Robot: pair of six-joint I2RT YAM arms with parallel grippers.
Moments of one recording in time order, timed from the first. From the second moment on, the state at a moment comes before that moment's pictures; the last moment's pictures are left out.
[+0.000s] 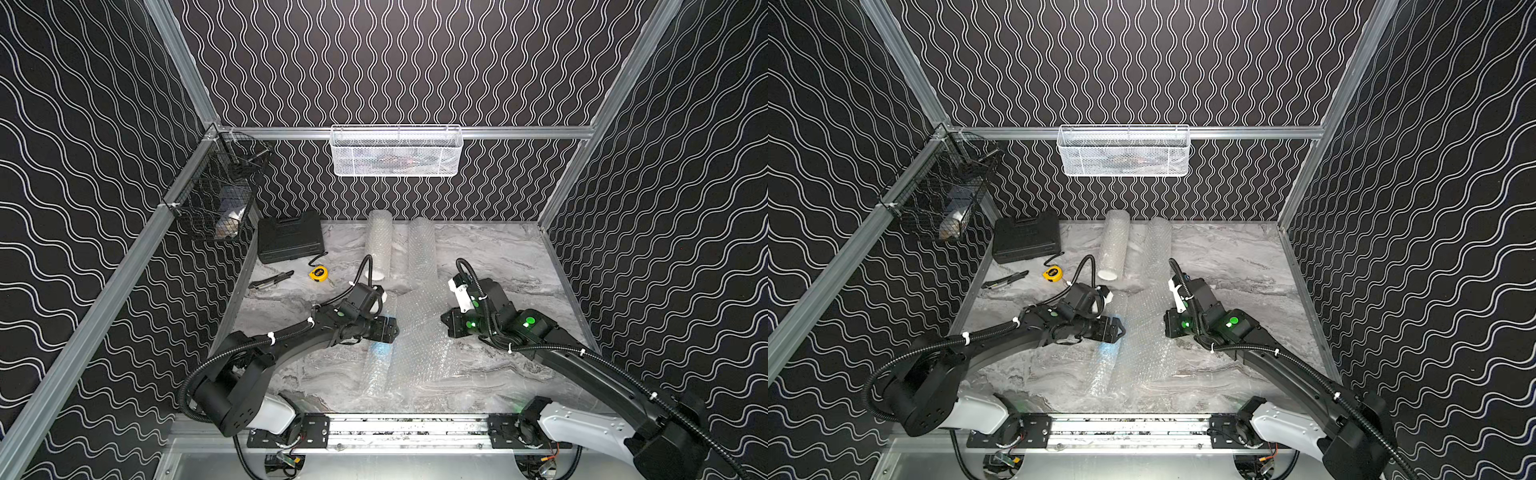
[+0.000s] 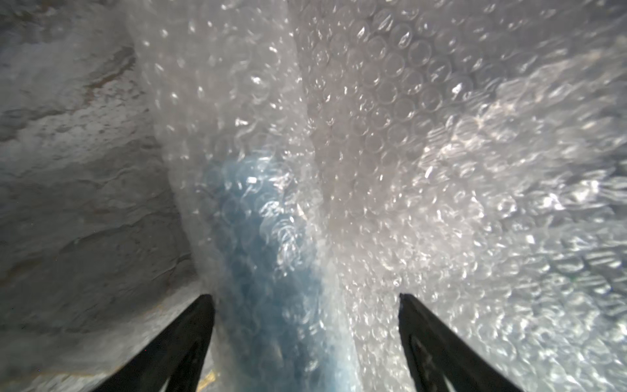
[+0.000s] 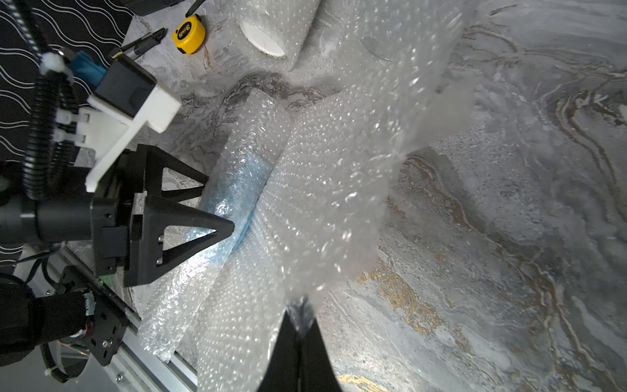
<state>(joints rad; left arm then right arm) -0.58 1.46 0.78 -0.30 0.26 -0.45 0.69 1.09 0.86 -0.58 -0.05 0.45</state>
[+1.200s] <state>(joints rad) -0.58 1.45 0.76 -0.28 0.26 -0.45 0.70 1.07 0.88 -0.65 0.07 0.45</state>
